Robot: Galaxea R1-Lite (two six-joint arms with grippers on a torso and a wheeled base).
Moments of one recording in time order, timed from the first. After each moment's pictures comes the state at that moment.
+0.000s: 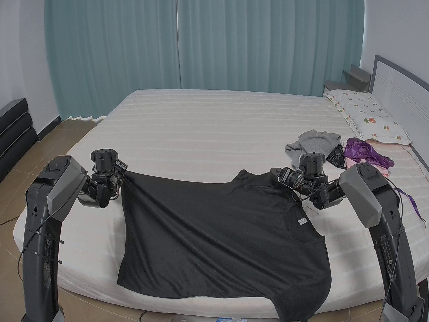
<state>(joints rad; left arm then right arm) 0.01 2.64 -1.58 -0.71 0.25 -0.91 0.18 2.78 -1.79 -0.59 0.07 0.57</state>
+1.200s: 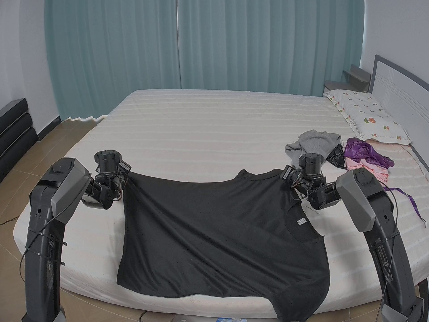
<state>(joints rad) -0.01 2.66 -1.61 -0.71 0.24 -0.91 0.18 2.85 -1.92 -0.60 -0.05 0.57</state>
